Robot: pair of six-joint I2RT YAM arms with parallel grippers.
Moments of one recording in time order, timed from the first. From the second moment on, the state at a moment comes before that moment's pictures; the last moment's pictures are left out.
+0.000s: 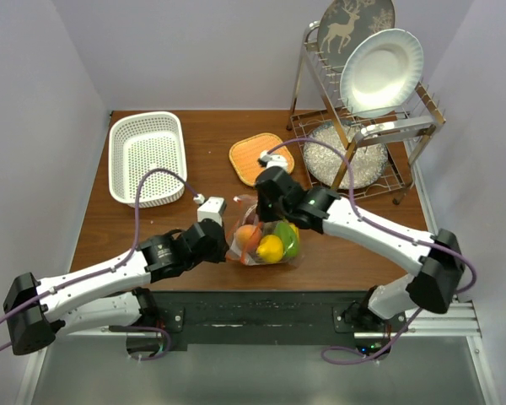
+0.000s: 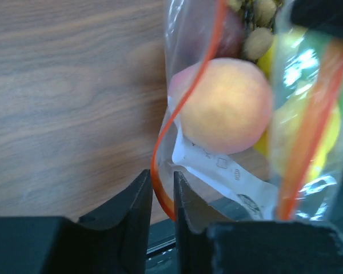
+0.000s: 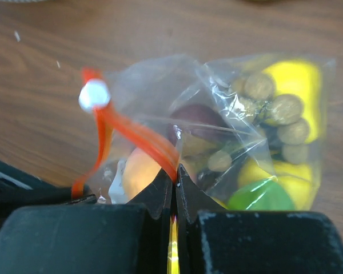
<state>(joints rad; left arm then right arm) -1.02 0.97 0.69 -0.50 -0.36 -0.74 0.94 1.46 1.25 -0.58 0.28 0.63</state>
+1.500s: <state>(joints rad) -1.02 1.14 0.33 0.27 -0.33 -0.97 1.13 1.56 1.31 -0.66 0.35 0.64</state>
